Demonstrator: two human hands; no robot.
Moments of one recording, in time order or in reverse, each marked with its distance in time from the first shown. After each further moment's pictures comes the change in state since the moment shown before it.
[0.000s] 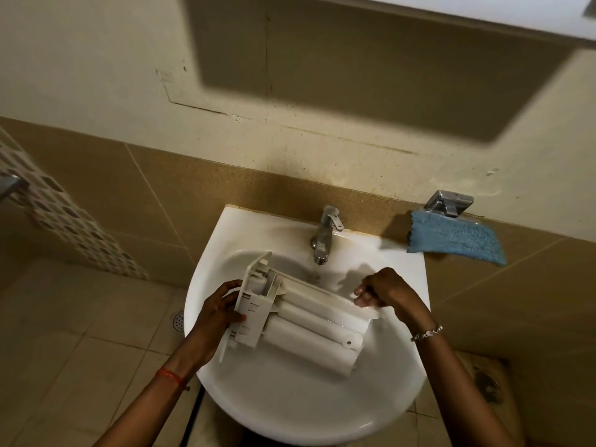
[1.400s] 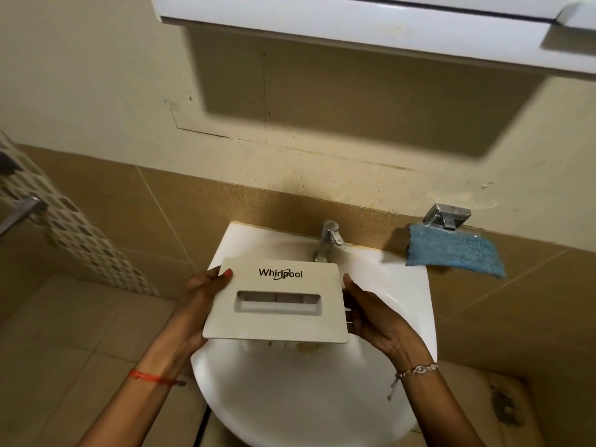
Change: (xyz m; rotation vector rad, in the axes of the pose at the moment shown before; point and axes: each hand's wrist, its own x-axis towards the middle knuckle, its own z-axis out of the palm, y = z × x) left_hand -0.035 0.093 0.023 -0.149 0.107 0.025; right_hand -0.039 -0.009 0.028 0.768 -0.399 -0.082
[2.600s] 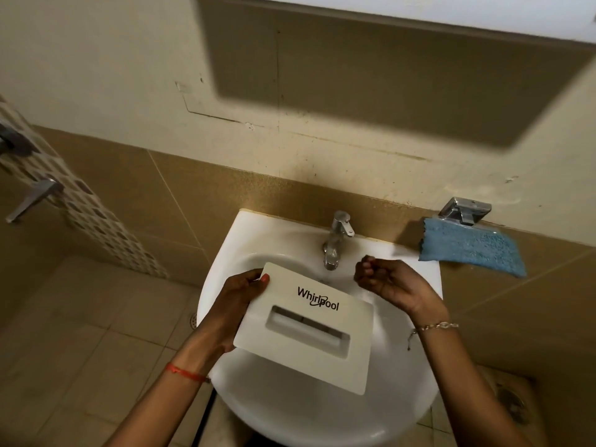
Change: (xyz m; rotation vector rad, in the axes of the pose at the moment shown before) left_hand -0.010 -0.024 0.026 0.121 -0.086 -0.031; right_hand 0.027 -0.038 -0.023 0.423 -0.140 0.100
